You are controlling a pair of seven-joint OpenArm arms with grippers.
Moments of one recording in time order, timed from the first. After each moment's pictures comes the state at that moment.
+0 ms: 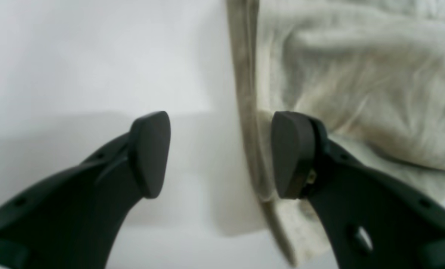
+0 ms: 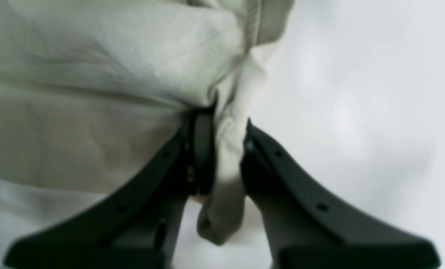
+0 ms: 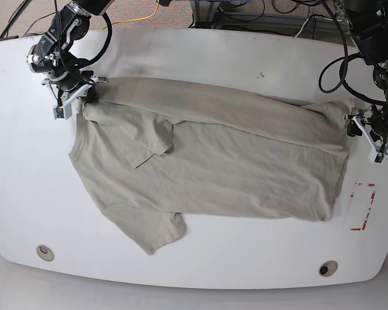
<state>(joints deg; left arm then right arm) -7.5 -24.2 -28.5 72.1 -11.0 -41.8 55.3 -9.4 -0.1 41.8 94.3 14.3 40.4 -60.5</state>
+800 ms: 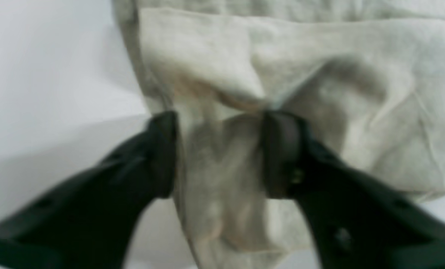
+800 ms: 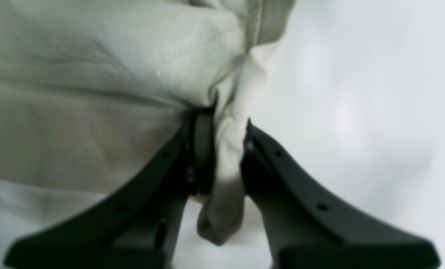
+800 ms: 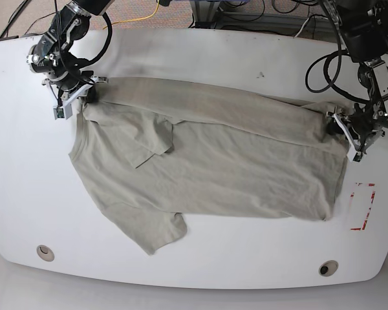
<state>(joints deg) -6.1 -21.4 -23.6 72.1 -12.1 -41.9 53.7 -9.4 -0.1 41.8 94.3 14.5 40.5 -60.5</state>
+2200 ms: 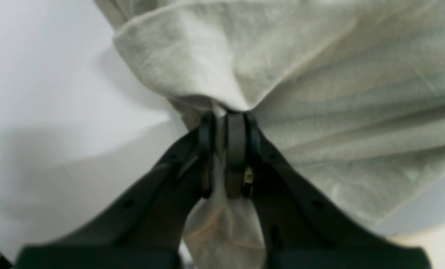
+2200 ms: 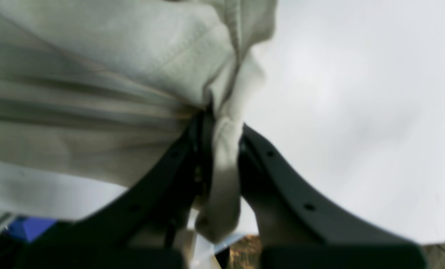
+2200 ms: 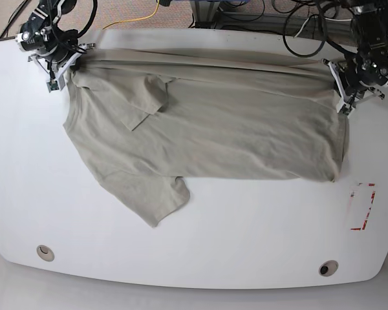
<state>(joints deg) 17.4 -18.5 -25.0 97.6 -7.6 -42.3 60.3 -22.2 4.9 41.4 103.1 15.0 41.0 -65.8</state>
